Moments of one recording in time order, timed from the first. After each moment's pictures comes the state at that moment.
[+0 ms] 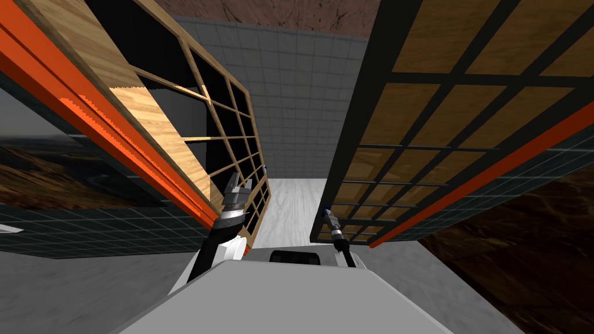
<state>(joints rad) -0.03 -0.08 -0.19 -0.71 0.27 -0.89 0.89</state>
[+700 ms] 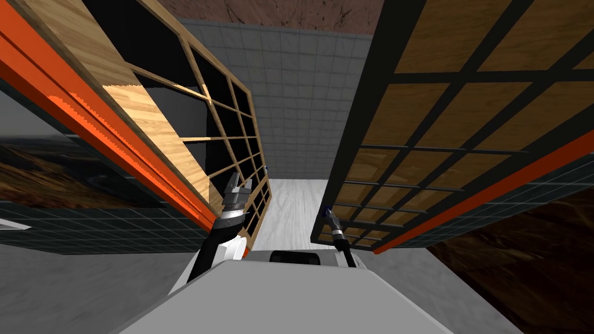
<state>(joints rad) -0.03 -0.09 -0.18 -0.71 0.19 -0.90 0.74</state>
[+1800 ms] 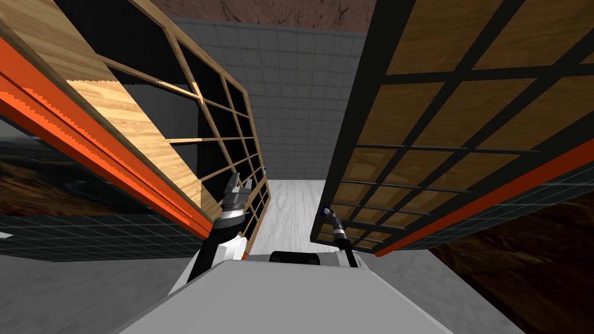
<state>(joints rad) -0.02 -0.10 -0.18 -0.73 0.12 -0.90 0.59</state>
